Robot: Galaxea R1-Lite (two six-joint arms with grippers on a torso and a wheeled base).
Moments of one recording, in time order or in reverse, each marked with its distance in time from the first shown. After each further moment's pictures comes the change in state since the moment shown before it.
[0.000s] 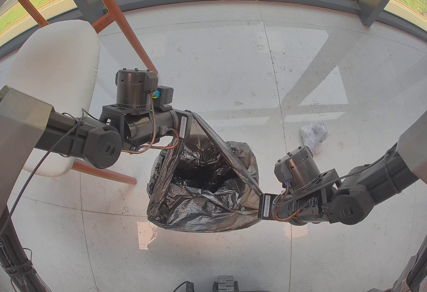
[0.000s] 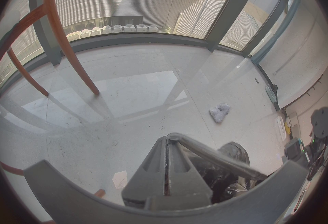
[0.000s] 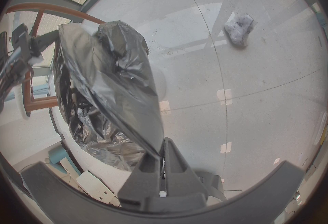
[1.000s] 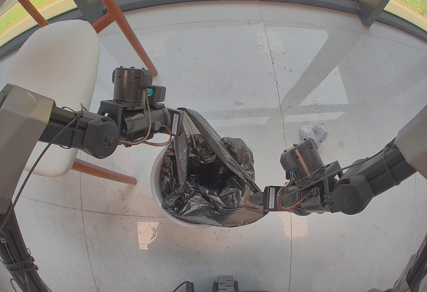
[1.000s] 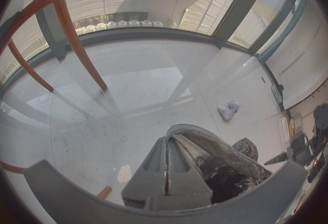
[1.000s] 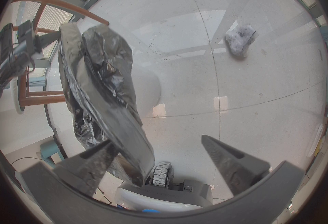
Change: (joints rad) left arm 0.054 0.034 -0.074 0.088 -0.009 -0.001; right arm -0.059 0.017 -0.031 -0.005 -0.008 -0.119
